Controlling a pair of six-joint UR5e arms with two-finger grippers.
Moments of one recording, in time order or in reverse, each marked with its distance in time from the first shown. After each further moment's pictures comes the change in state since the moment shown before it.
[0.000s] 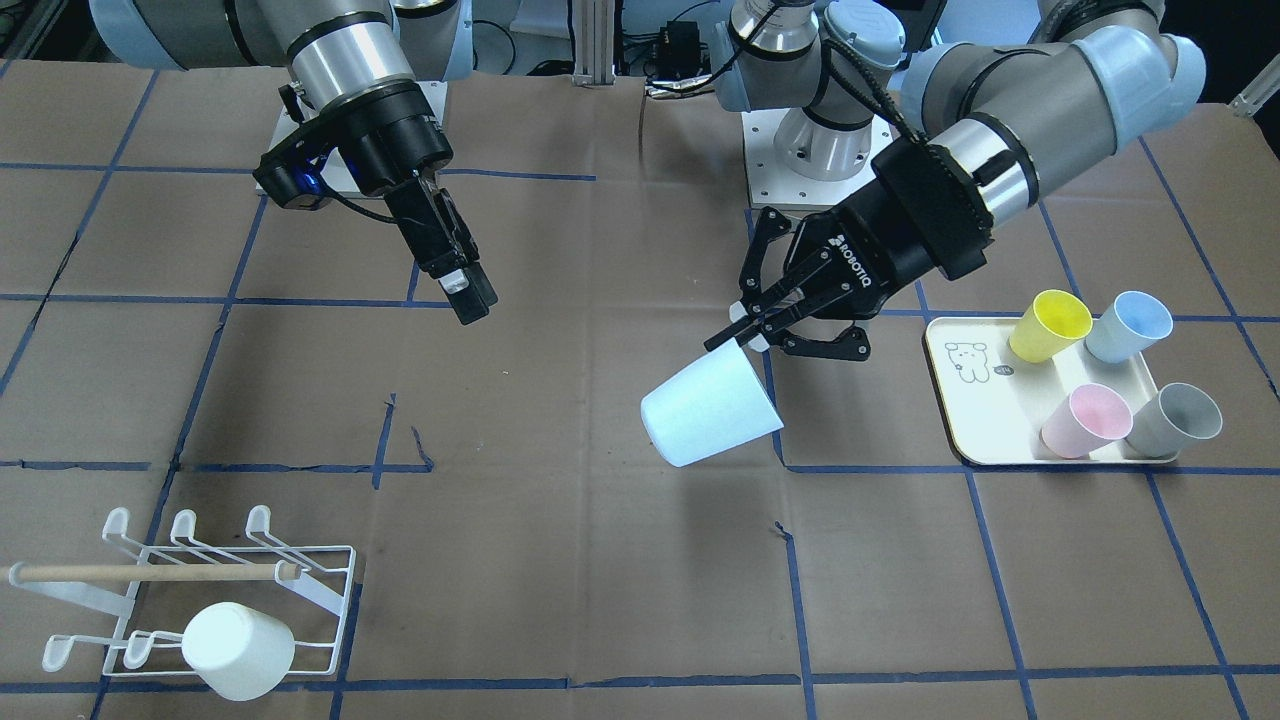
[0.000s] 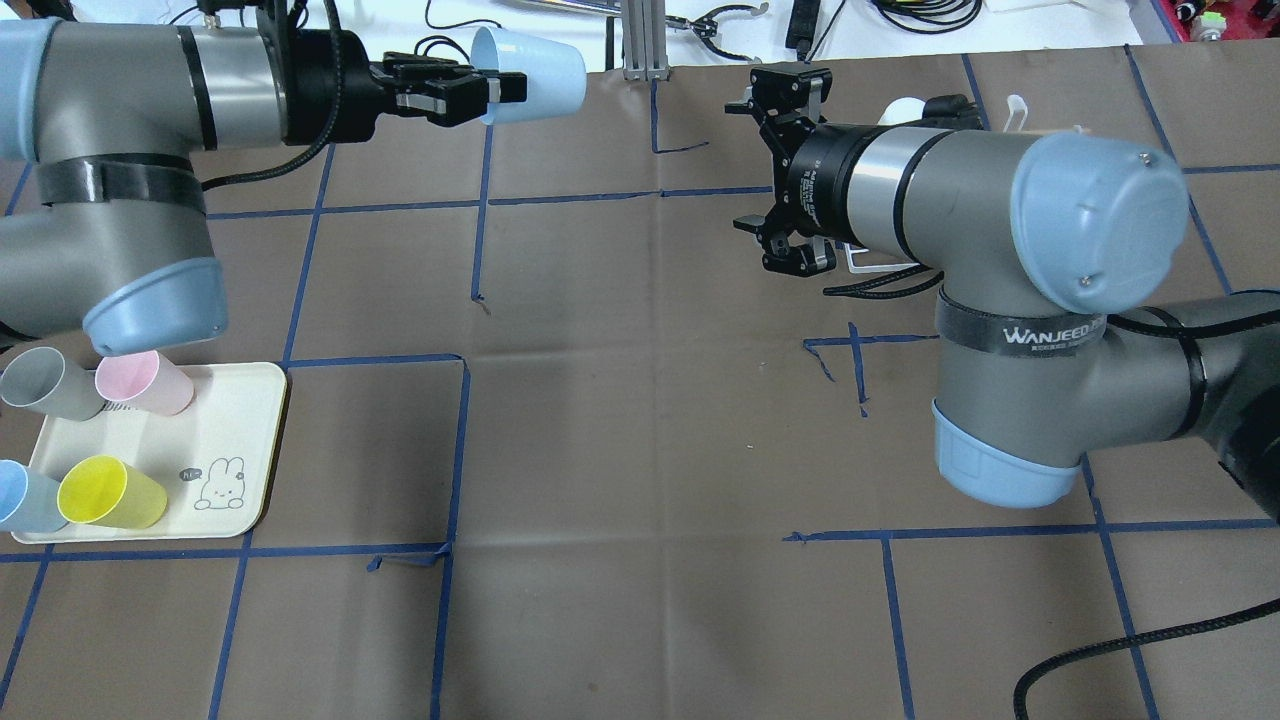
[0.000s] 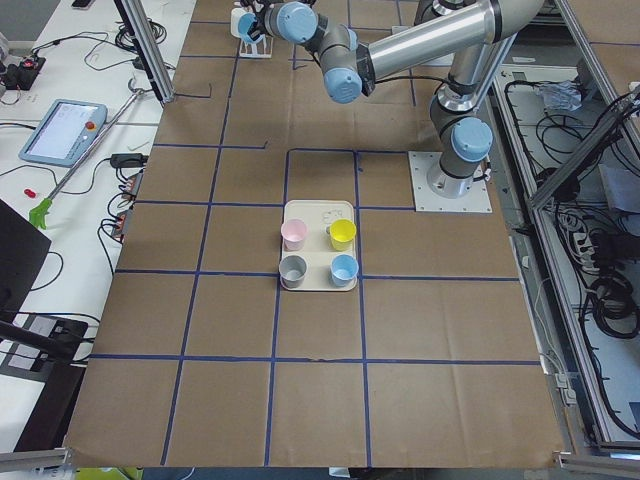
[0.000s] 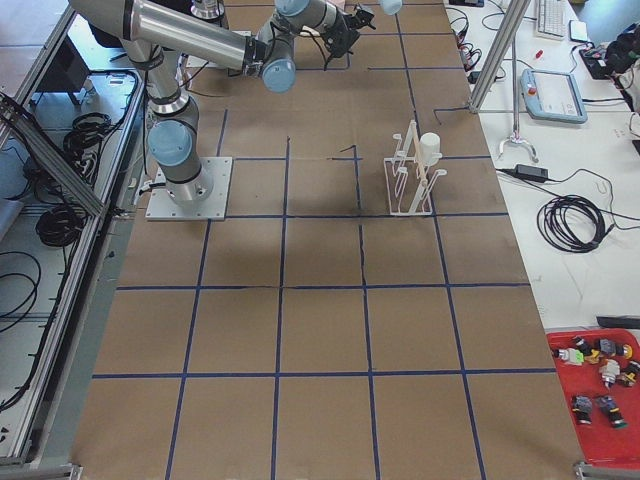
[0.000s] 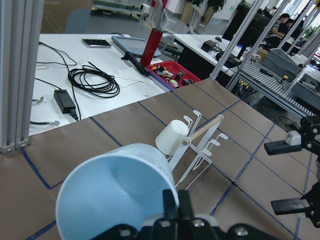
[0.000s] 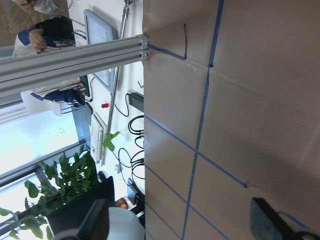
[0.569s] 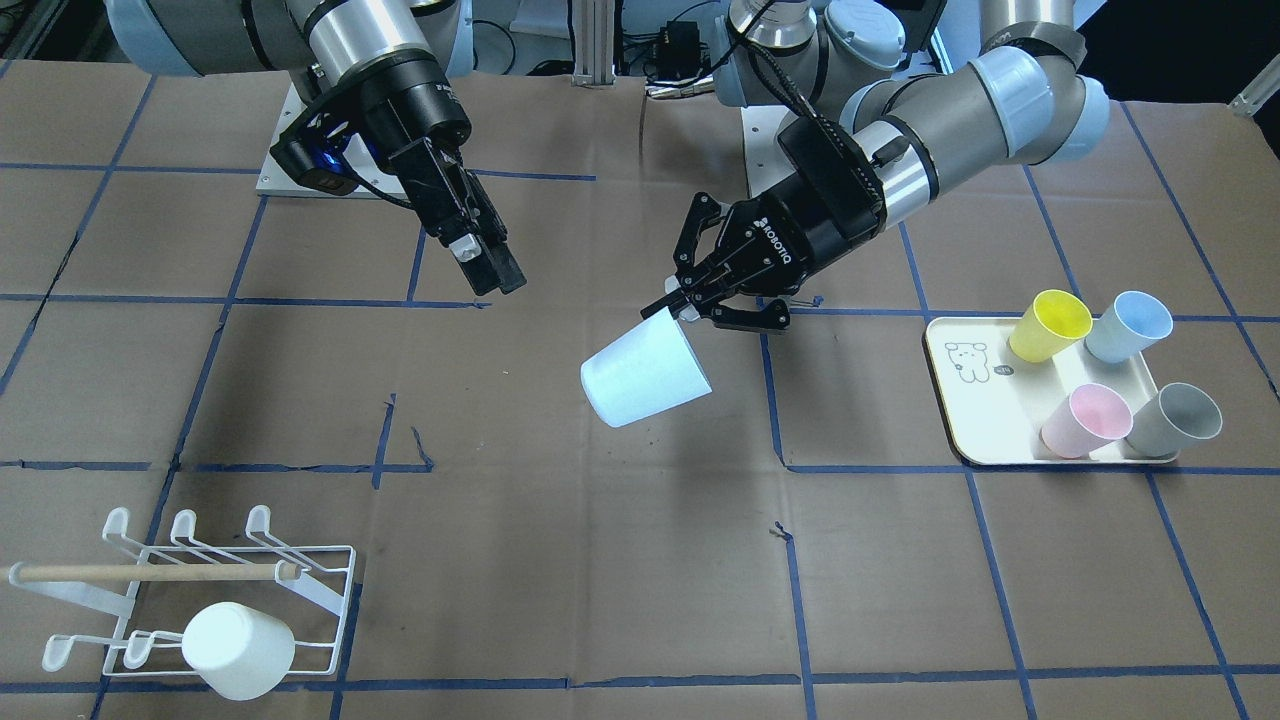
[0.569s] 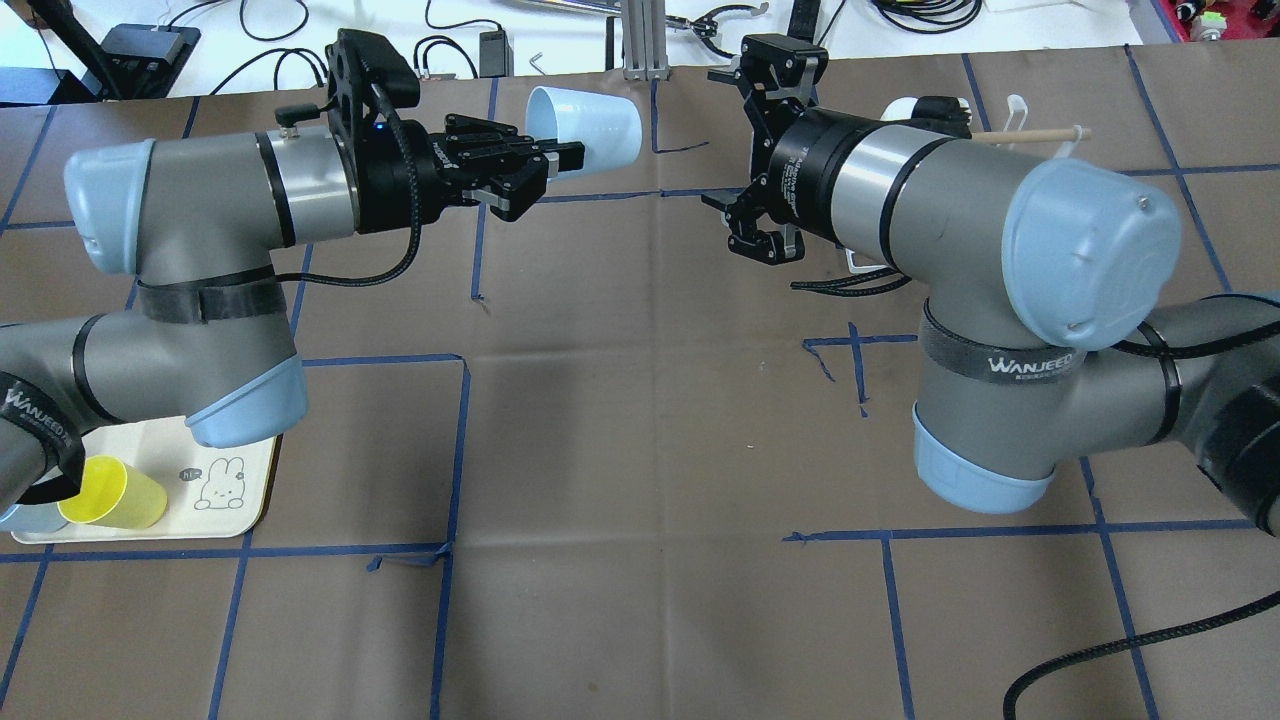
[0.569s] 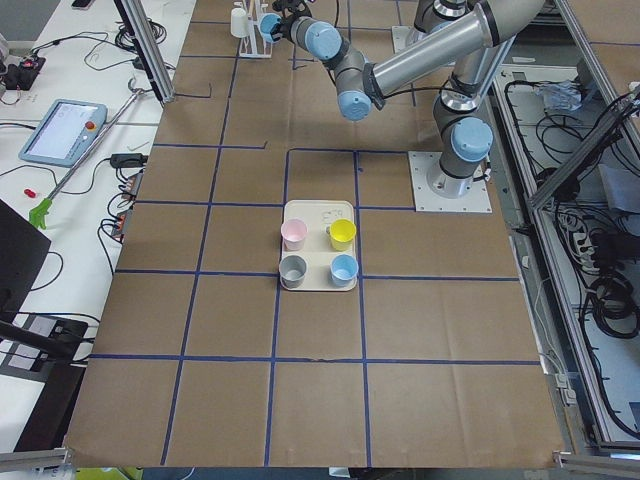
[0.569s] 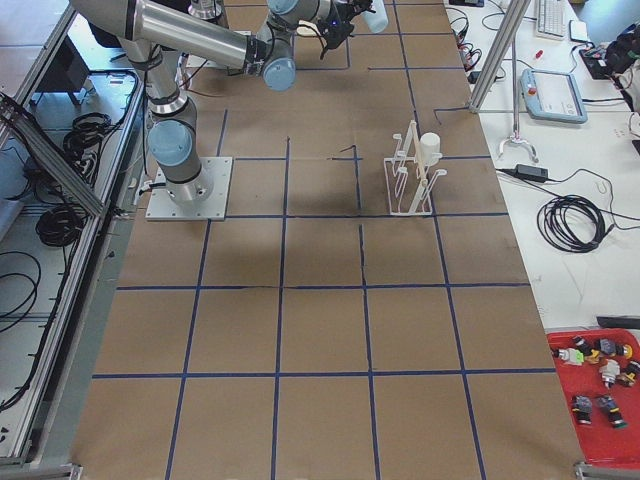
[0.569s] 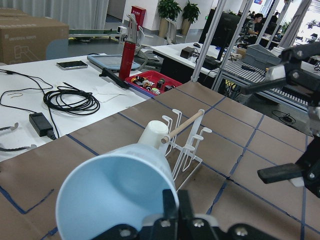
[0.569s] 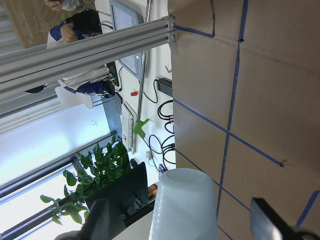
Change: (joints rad) left arm -0.055 0.001 -0.170 0.315 -0.020 -0.005; right arm 0.029 0.009 0.001 -0.123 0.010 0.098
